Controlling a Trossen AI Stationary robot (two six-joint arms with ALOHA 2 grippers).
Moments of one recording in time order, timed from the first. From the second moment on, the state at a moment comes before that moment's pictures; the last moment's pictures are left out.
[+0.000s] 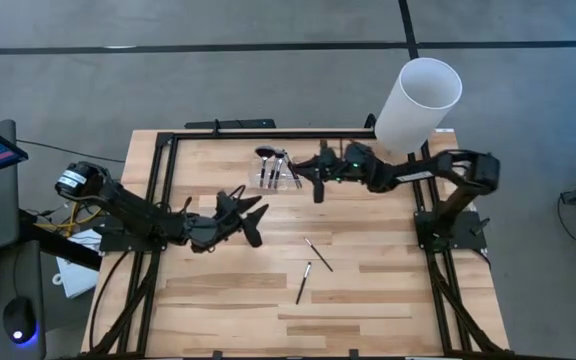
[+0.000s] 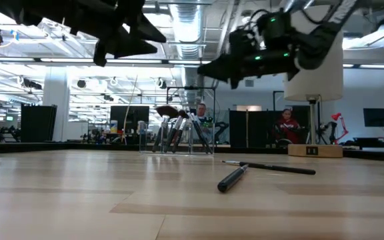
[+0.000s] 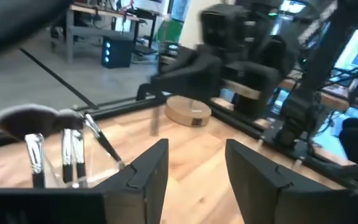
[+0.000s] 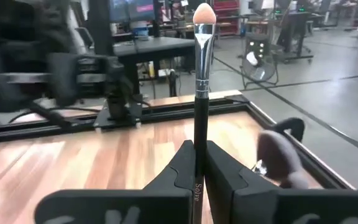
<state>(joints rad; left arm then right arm) -0.37 1.39 0.55 0.73 -0.97 -0.33 -0.36 1.64 0.72 0.84 -0.26 0.00</state>
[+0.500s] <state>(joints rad) -0.42 1.39 0.55 0.74 -0.97 -0.34 -0.43 1.92 0.82 0.87 -0.16 0.02</state>
